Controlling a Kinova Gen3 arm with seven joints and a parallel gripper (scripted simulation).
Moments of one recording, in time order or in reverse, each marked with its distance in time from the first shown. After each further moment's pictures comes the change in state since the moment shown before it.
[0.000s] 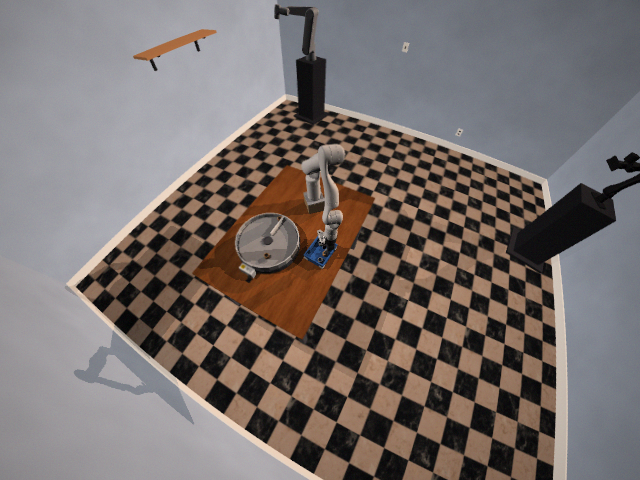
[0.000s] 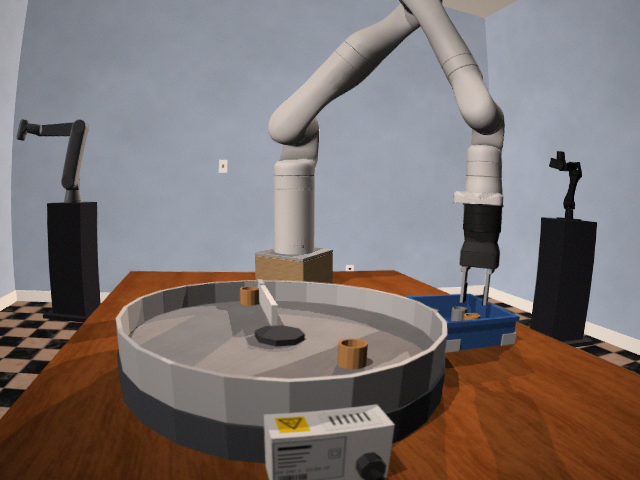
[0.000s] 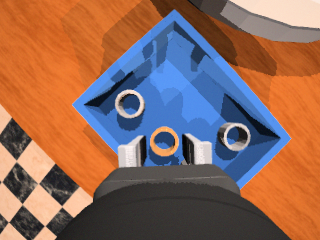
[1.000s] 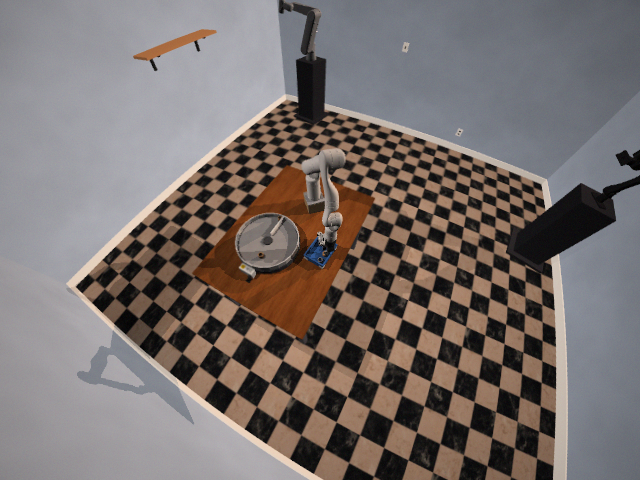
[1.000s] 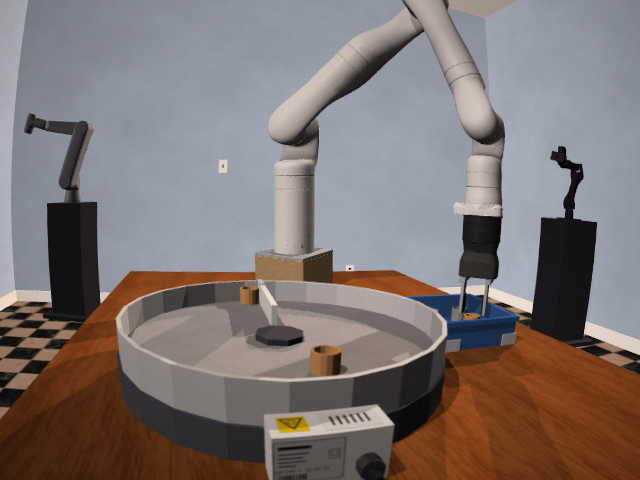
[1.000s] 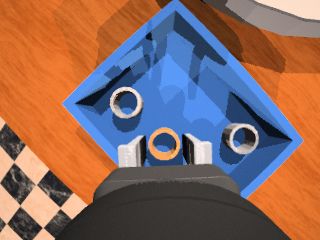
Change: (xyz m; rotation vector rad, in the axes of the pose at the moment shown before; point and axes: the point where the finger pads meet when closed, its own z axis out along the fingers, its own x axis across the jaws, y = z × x) arm 0.000 0.000 0.019 0.000 0.001 0.000
